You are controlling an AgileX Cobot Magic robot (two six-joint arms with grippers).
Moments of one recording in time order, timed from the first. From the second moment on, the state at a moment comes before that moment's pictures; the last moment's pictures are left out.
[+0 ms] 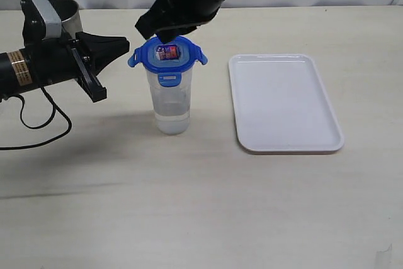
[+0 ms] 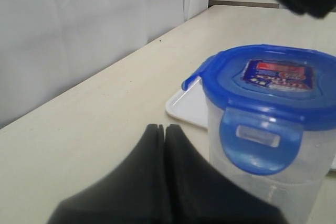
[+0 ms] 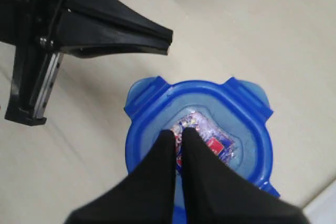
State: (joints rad) left arm -0.05 1.92 -0.74 1.04 -1.14 -0.32; right arm 0.60 1.88 -1.69 0.29 0.94 -0.35
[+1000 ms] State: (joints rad) left arm 0.05 1.97 -0.65 1.15 -1.21 -0.28; right arm 0.60 1.94 -1.70 0.27 0.95 -0.35
